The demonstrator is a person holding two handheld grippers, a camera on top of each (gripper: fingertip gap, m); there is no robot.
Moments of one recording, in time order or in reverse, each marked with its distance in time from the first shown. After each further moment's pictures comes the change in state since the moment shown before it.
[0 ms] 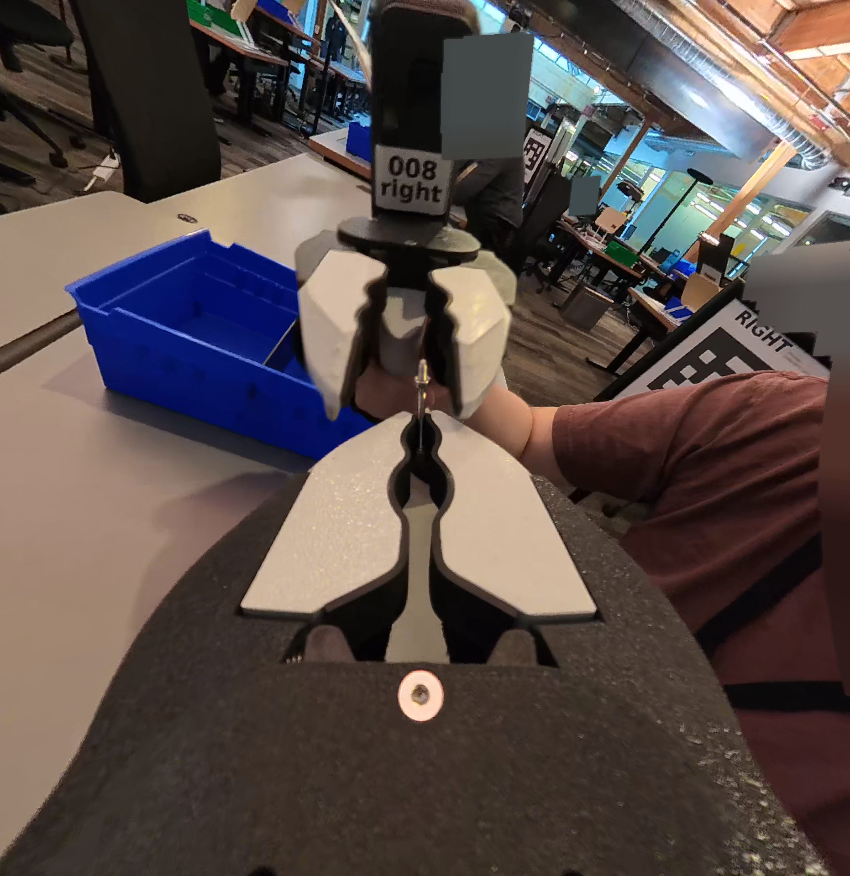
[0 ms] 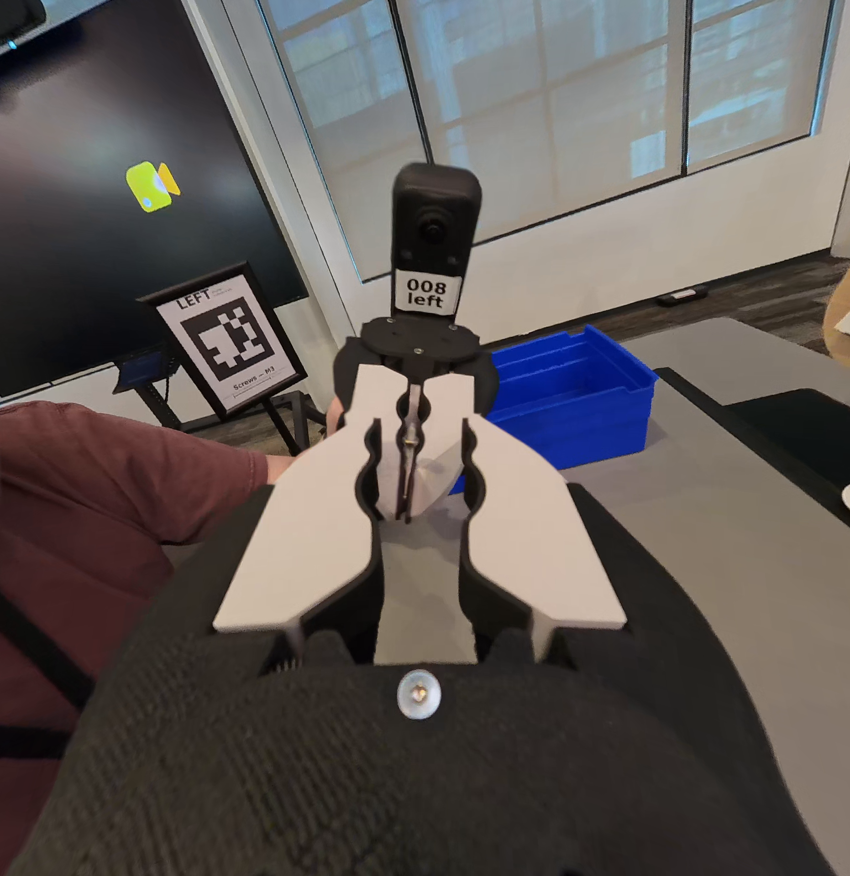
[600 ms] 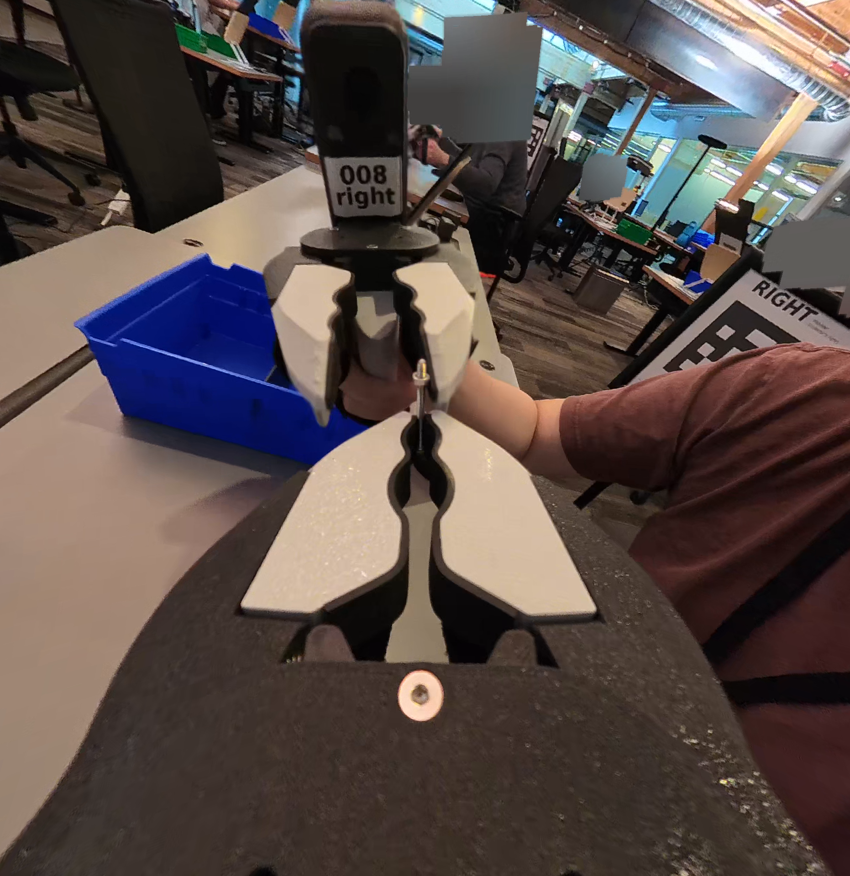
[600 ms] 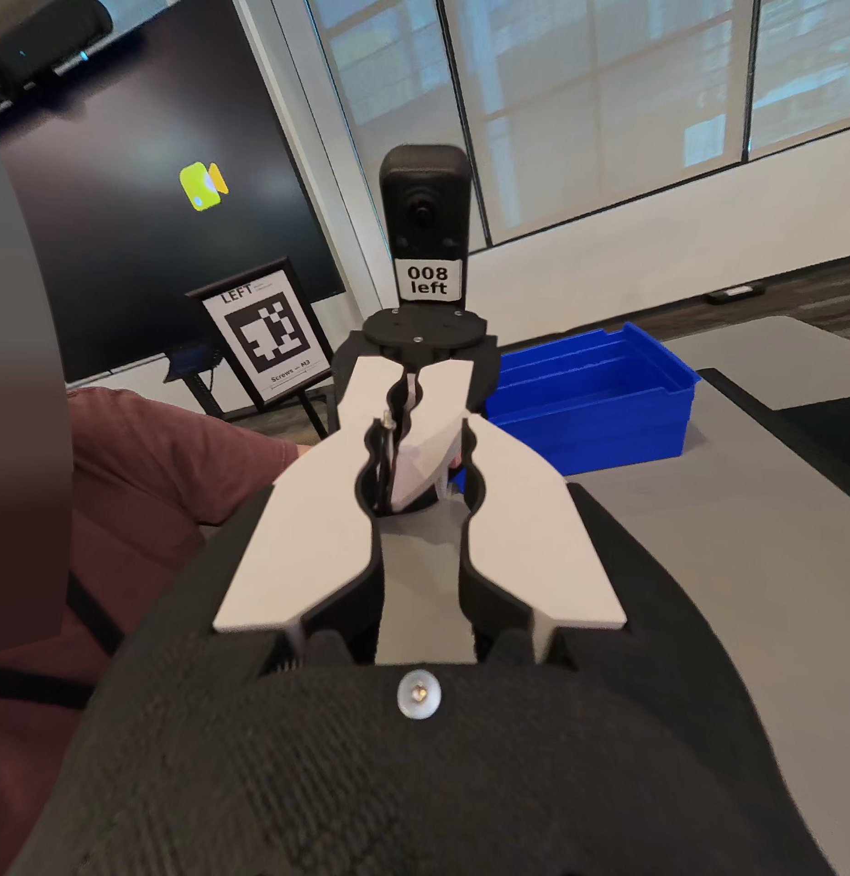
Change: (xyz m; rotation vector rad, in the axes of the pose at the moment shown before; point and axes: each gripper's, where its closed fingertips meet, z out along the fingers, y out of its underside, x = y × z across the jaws) left arm 0.010 -0.003 0.000 -0.003 -0.010 0.091; right arm -0.007 -0.001 -0.007 0.001 -0.093 0.019
